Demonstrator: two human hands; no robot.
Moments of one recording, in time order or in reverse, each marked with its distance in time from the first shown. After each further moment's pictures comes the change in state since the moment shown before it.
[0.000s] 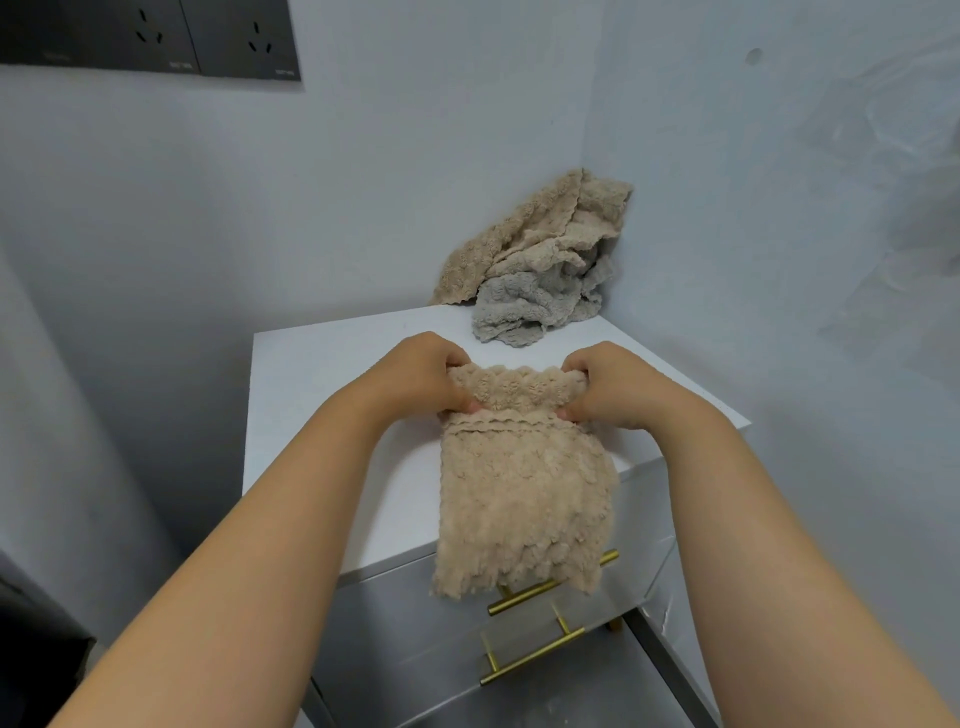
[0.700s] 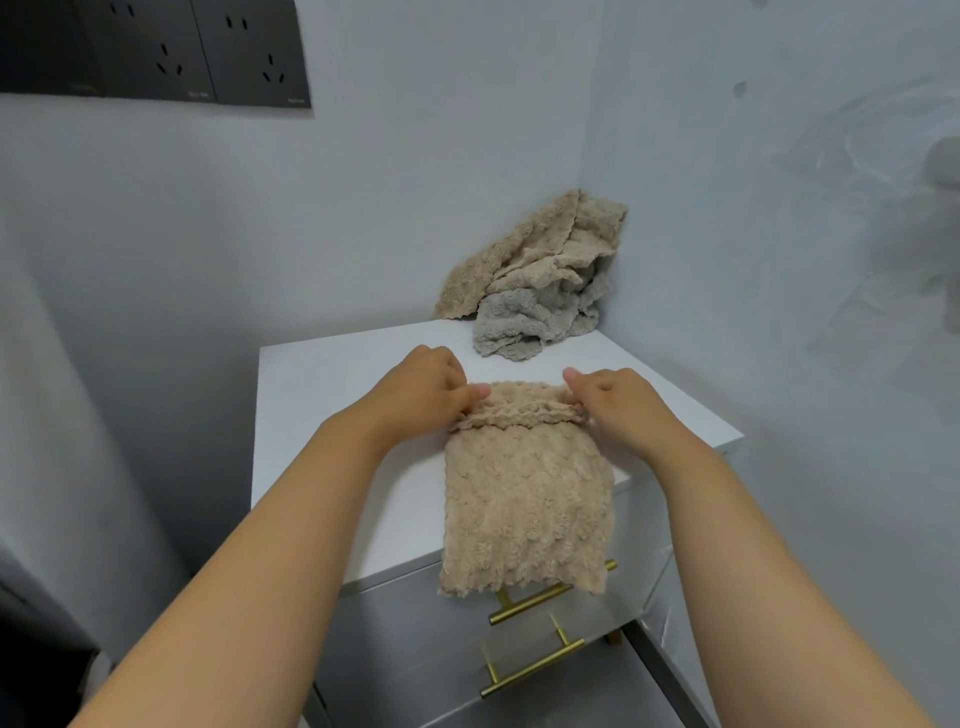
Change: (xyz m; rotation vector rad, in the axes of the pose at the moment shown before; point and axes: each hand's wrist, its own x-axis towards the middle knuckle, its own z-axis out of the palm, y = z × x) left_hand 0.004 -0.012 0.006 0.055 0.087 0.113; right_hand -0.004 0.022 0.018 0.354 0.192 0.026
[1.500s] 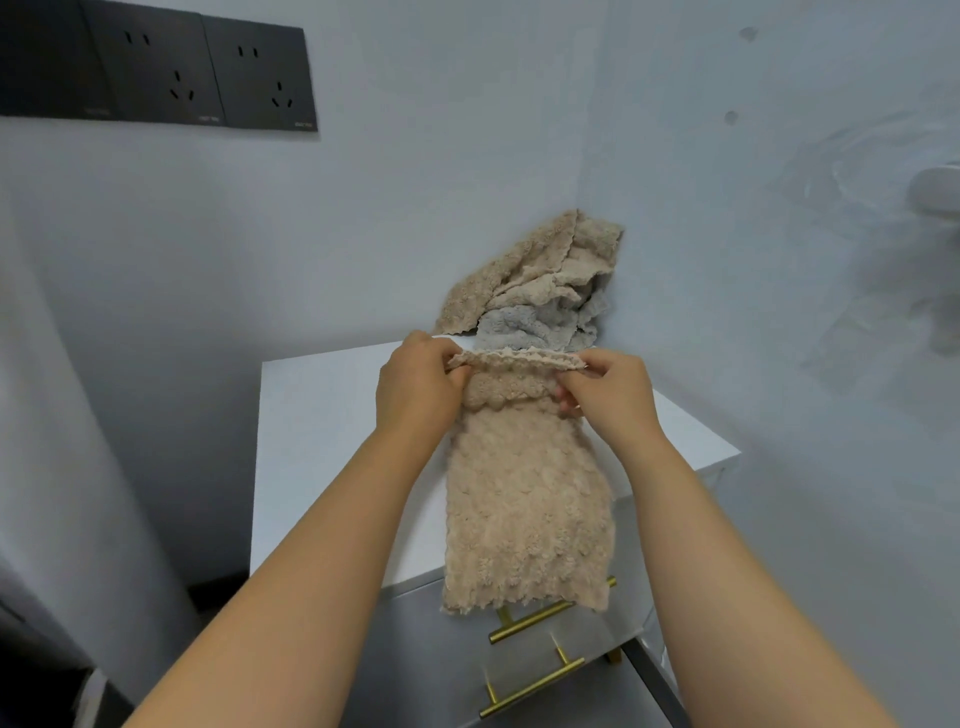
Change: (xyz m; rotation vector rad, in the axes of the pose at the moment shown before) left_hand 0.004 0.022 0.005 -0.026 0.502 -0.164; right_hand 0.019 -0.022 0.011 0.418 0.281 0.032
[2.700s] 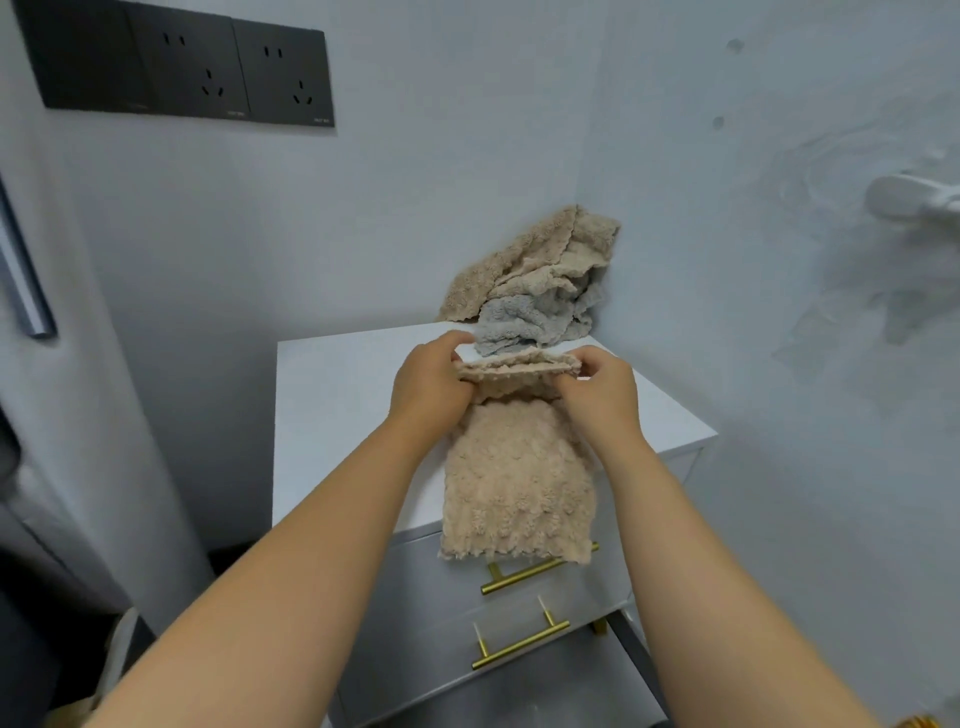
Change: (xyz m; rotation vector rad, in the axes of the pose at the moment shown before) left_hand -0.027 0.004 -0.005 -0.196 -0.136 -0.042; right_hand -0.026 0.003 0.000 -0.043 0.076 -0.105
